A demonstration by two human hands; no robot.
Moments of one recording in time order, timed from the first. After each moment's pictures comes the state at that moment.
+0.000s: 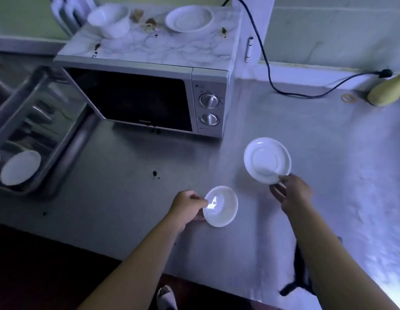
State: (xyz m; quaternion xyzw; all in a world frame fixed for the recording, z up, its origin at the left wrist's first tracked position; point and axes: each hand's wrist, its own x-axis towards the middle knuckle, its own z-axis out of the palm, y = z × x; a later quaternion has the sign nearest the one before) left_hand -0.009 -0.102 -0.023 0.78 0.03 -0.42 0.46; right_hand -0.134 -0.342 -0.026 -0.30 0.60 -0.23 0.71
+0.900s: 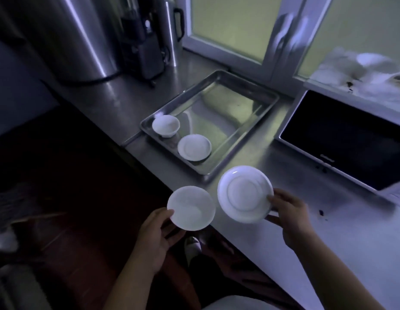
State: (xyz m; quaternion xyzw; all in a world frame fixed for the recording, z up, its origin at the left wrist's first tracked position) left_hand 0.127 0.415 0.017 0.50 0.31 -0.16 0.79; right_hand 0.122 0.123 0.041 -0.65 0.34 -0.02 0.68
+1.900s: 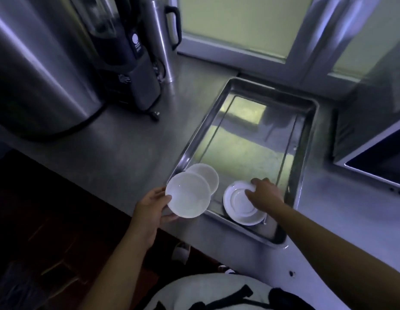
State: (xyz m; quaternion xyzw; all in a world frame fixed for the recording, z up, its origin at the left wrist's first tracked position) left_hand 0.509 0.562 0.015 0.65 0.19 -0.25 0.69; right_hand 0.462 0.250 -0.059 -0.91 0.30 0.20 0.22
